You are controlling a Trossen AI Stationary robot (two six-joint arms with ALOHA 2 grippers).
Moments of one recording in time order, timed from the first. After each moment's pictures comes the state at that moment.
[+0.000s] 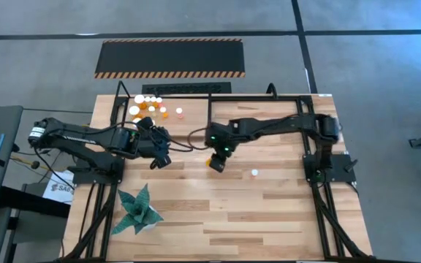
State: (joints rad) left arm -0.12 1.19 1.09 -0.99 -0.61 -0.33; right arm -0.11 1.84 1.40 -0.60 -0.28 0.41
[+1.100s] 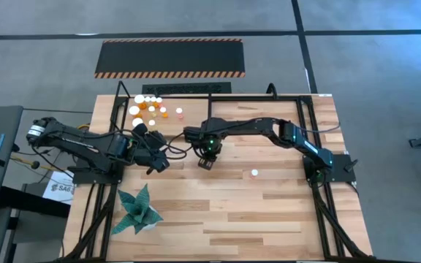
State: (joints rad) left arm -0.20 1.15 0.96 -0.98 -0.66 -0.60; right arm -0.14 2.38 2.07 -1.21 -0.12 0.26
